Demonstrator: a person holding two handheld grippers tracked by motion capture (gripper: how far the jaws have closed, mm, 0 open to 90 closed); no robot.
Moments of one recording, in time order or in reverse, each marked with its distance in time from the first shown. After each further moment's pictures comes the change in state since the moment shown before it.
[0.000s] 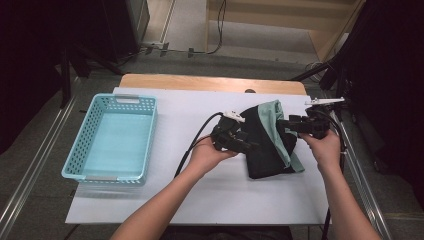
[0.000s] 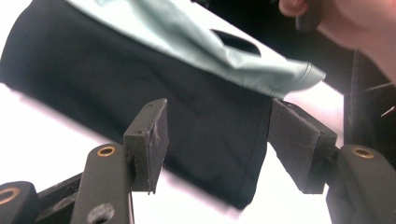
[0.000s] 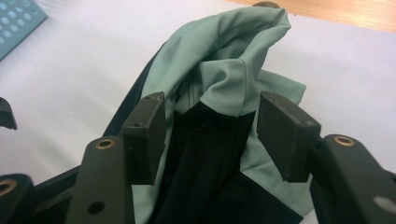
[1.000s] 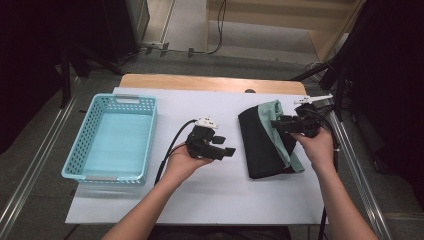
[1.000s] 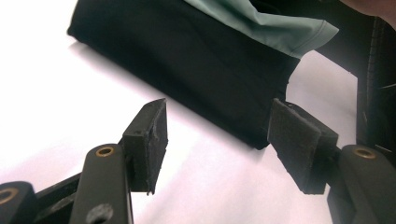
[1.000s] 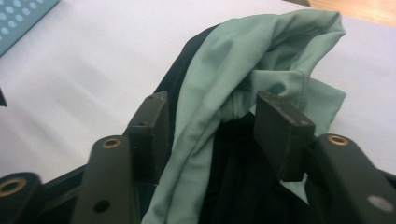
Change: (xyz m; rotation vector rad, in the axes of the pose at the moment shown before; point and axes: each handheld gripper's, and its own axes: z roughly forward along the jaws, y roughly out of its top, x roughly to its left) left arm 0.015 -0.045 -0.046 -0.041 0.056 -0.030; right arm 0.026 0.012 0.009 0.061 0.014 -0.044
